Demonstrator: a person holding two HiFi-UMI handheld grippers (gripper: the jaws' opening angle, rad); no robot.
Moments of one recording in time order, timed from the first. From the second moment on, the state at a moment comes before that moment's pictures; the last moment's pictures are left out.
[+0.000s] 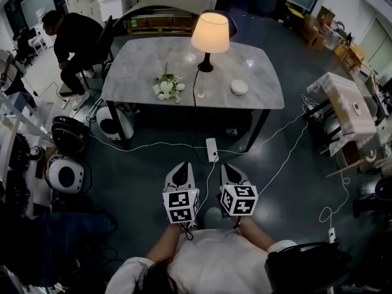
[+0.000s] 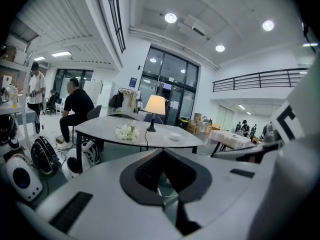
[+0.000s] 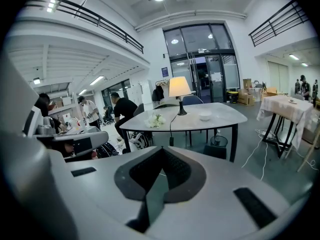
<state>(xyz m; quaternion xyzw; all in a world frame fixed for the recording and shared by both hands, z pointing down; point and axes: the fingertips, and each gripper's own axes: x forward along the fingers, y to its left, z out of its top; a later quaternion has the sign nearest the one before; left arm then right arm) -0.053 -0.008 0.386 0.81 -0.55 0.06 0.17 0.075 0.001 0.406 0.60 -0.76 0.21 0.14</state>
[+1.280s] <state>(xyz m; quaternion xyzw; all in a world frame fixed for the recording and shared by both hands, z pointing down) -0.050 -0.132 0.414 0.76 -0.61 0.10 0.20 0.103 -0.164 0.425 0.56 -0.78 0.24 0.17</state>
